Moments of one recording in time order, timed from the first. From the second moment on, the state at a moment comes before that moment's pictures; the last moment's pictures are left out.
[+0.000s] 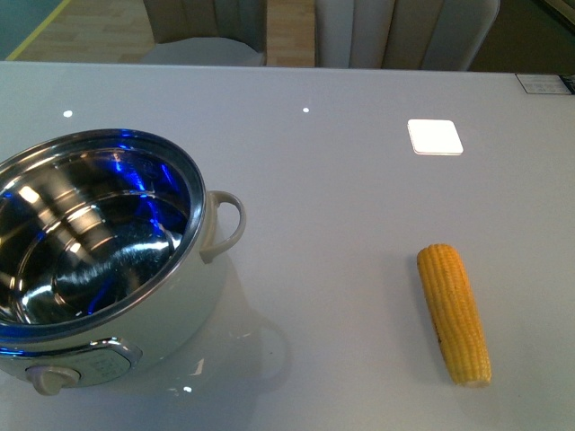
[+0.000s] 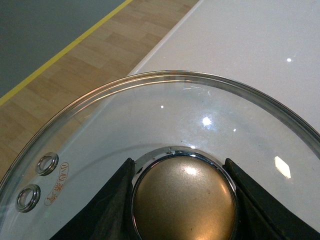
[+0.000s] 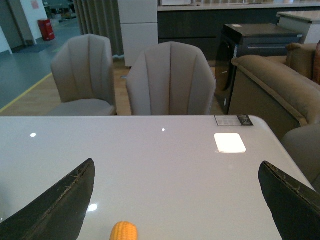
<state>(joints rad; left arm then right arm) 0.73 2.45 0.79 1.20 0.24 0.15 0.00 0.01 0.02 0.00 0.00 0.00</state>
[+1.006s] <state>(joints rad) 0.74 2.37 0.69 1.22 0.30 0.08 0.00 0.01 0.02 0.00 0.00 0.00</state>
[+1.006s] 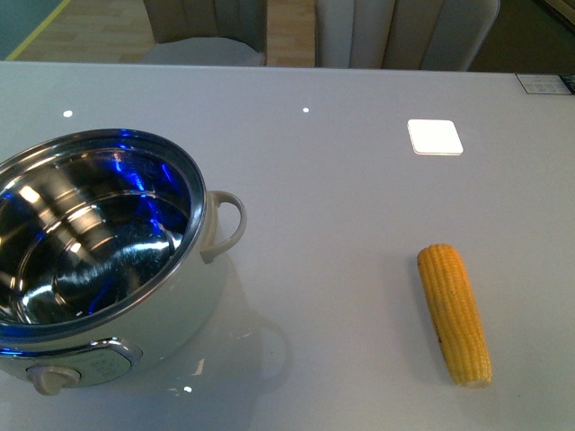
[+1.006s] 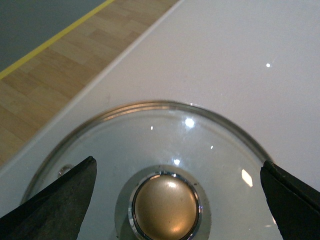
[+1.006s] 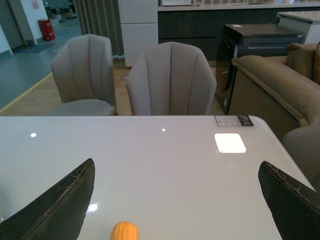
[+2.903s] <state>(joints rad) 0.33 0.41 0.16 0.08 0.30 -0.18 0.00 0.01 0.02 0.00 0.00 0.00</state>
